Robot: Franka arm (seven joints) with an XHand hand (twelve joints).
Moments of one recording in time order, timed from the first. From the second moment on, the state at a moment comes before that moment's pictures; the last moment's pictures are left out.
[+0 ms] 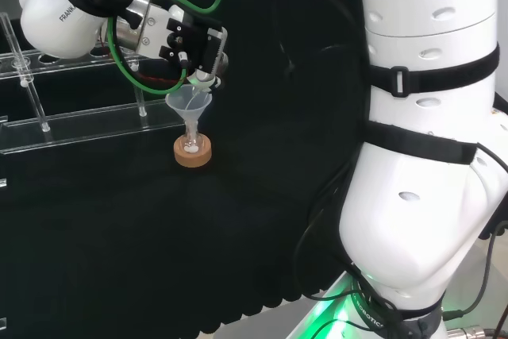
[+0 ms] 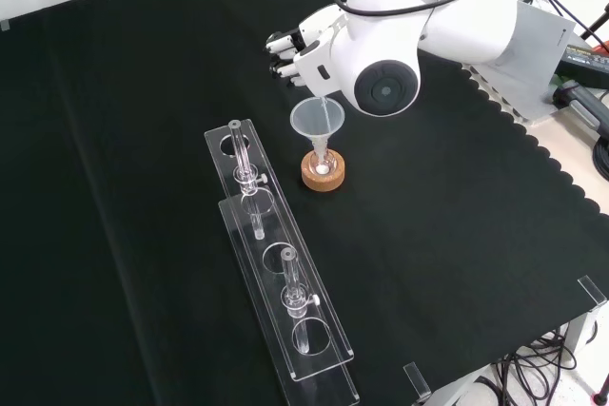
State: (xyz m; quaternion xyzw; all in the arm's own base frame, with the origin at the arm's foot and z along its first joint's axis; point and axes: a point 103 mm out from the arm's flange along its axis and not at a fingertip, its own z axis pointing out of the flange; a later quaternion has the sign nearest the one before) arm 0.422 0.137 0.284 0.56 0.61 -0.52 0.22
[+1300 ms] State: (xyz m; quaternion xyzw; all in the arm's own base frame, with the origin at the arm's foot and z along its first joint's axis) arm 0.422 0.141 0.287 0.54 0.58 -0.54 0.26
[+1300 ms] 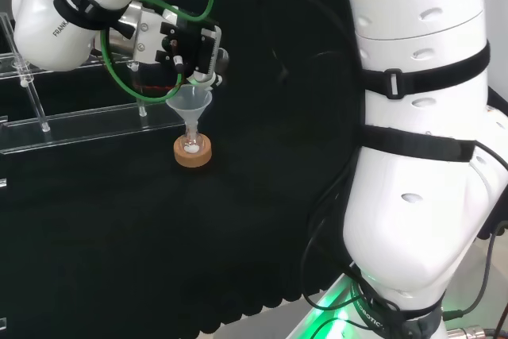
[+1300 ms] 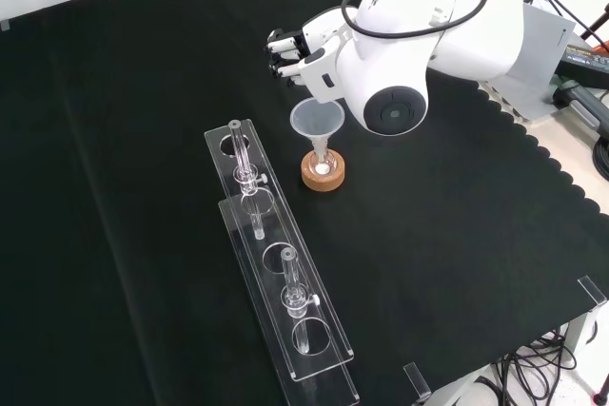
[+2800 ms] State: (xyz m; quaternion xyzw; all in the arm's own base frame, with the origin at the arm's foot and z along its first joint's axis) arm 0.422 0.126 0.303 0.60 0.64 -0.45 0.17
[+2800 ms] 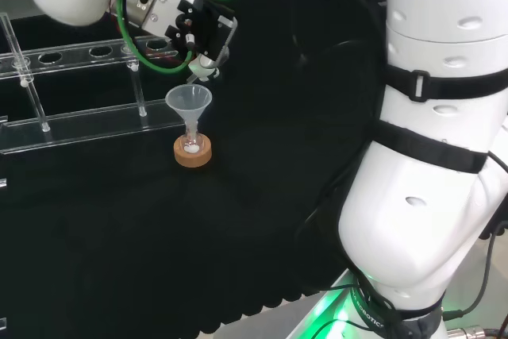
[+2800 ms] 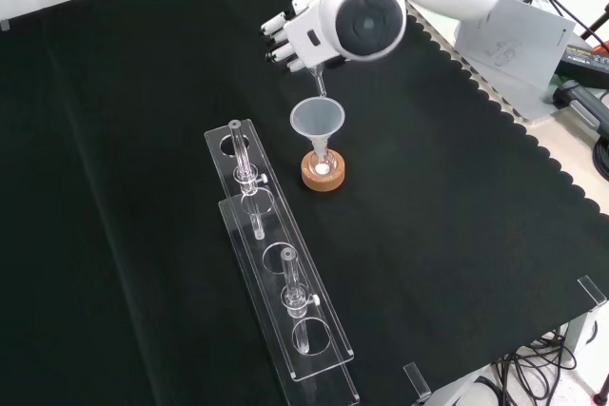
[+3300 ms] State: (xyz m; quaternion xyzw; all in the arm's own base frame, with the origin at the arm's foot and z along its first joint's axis) arm 0.423 0.114 0.304 0.63 0.67 -0.37 0.12
